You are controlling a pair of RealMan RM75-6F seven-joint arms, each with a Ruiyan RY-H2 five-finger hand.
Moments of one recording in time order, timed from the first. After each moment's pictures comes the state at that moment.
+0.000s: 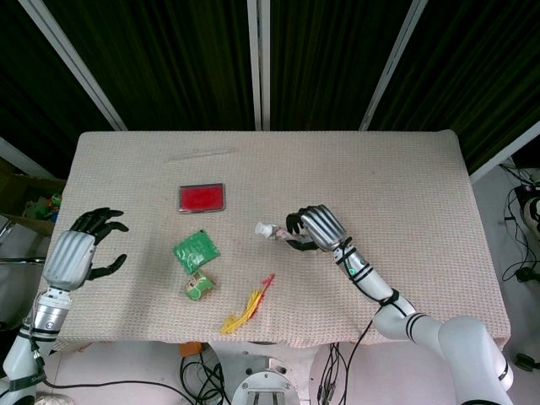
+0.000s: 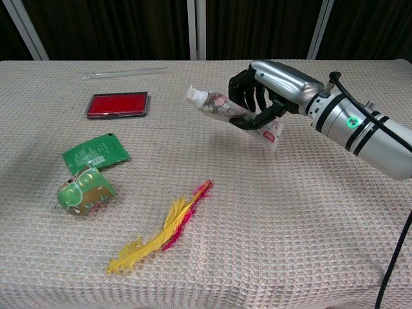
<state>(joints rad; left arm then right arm) -0.27 -1.15 -0.10 -1.67 1.56 1.37 -0.12 0.81 -1.91 0.08 -0.76 -1.58 1.20 0.51</state>
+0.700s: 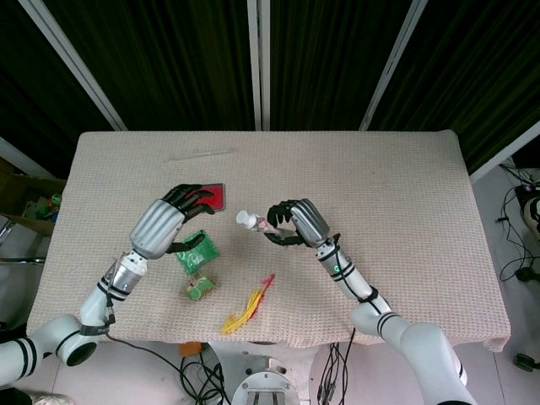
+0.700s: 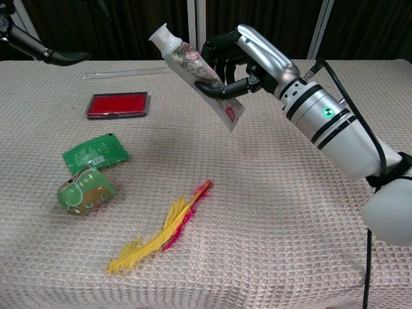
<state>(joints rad) -0.57 -1.35 -0.21 -1.59 1.64 1.21 -0.04 0.88 -2.13 0.15 -0.46 -1.59 1.36 0.87</state>
